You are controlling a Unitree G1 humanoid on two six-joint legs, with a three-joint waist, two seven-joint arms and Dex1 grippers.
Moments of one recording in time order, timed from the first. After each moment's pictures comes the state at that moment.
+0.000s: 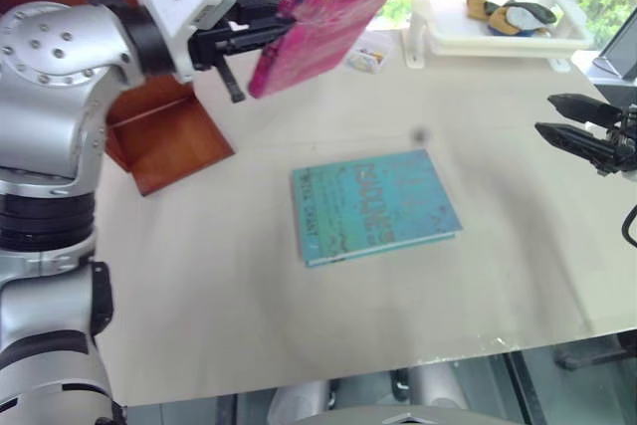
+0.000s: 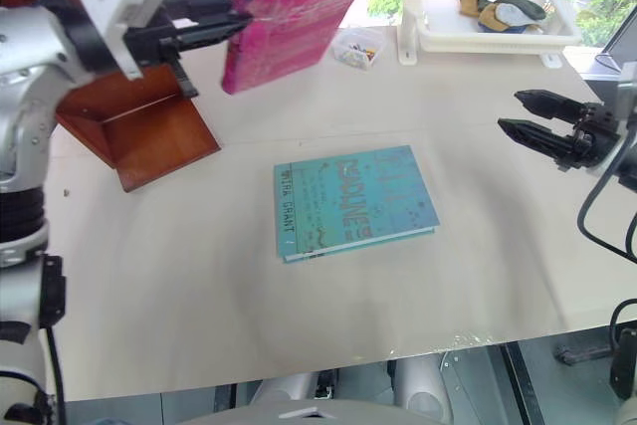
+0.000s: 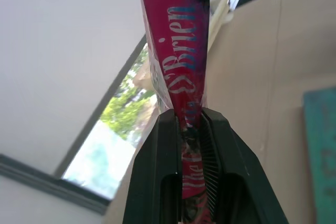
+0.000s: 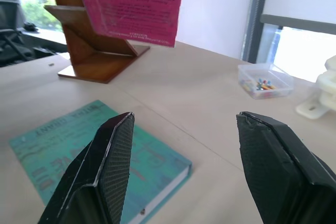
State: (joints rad) left arm -0.95 1.00 -0.02 -0.13 -0.28 0.35 -0.94; right arm -0.50 -0.87 -0.36 0.20 0.71 0.41 1.27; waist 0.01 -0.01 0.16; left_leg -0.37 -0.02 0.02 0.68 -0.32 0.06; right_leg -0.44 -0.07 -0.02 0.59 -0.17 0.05
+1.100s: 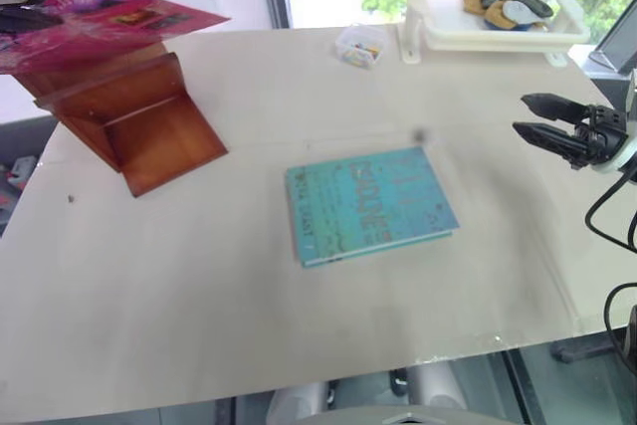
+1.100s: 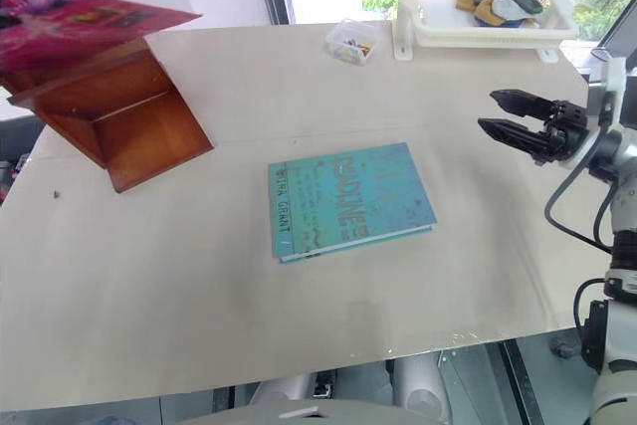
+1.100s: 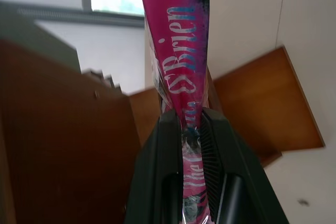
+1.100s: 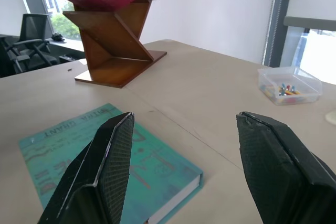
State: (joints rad) left arm -1.00 1.59 0.00 0.06 -0.01 0.26 -1.40; right arm -0.65 -0.77 -0.28 0.40 0.62 0.30 1.38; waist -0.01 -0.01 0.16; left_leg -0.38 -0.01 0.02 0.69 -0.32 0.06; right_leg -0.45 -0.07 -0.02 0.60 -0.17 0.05
